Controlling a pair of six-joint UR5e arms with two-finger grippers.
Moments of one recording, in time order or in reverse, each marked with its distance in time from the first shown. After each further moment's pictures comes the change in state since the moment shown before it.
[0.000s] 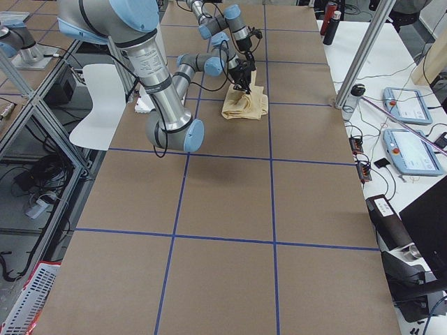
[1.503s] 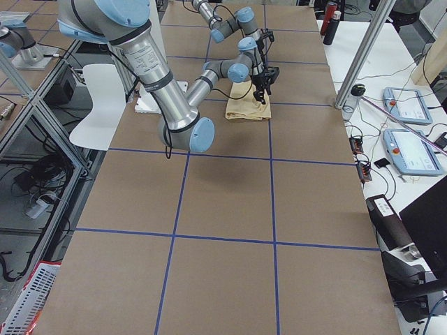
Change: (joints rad) left arm -0.131 -0.022 0.096 -0.003 -0.111 0.342; right arm 0.180 0.042 -0.132 0.115 0.264 -0.319
